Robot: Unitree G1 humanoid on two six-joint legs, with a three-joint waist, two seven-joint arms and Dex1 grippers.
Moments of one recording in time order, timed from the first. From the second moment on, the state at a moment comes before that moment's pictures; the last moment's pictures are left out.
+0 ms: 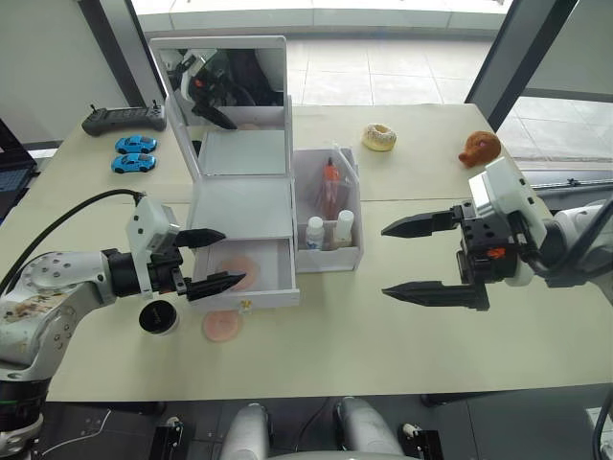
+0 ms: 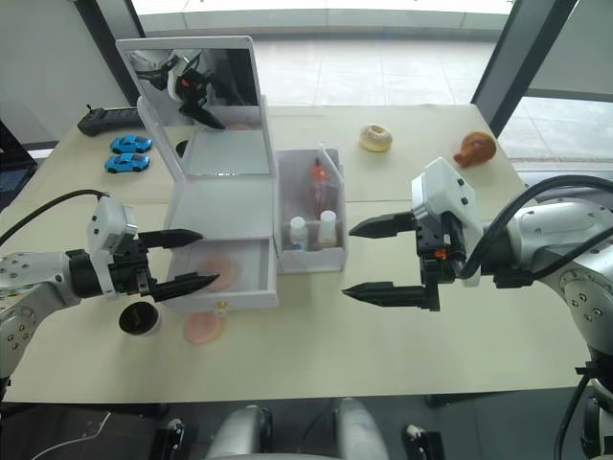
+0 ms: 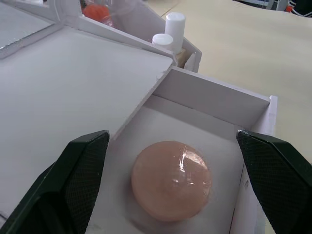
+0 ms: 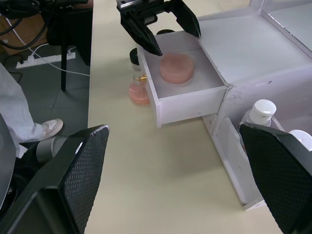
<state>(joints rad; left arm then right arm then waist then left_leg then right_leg) -0.17 0.96 0.21 -0.35 -0.72 0.59 -0.96 -0.51 -1.04 -0.13 -0.53 0.91 0.89 1.09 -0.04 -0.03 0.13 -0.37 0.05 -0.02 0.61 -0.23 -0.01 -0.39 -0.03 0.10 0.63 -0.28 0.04</state>
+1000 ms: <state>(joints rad) -0.15 1.04 0.66 0.76 -0.48 0.11 -1.03 -0.30 -0.94 -0.38 0.38 0.45 0.19 1.09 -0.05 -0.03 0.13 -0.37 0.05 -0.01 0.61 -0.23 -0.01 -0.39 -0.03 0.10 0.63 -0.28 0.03</state>
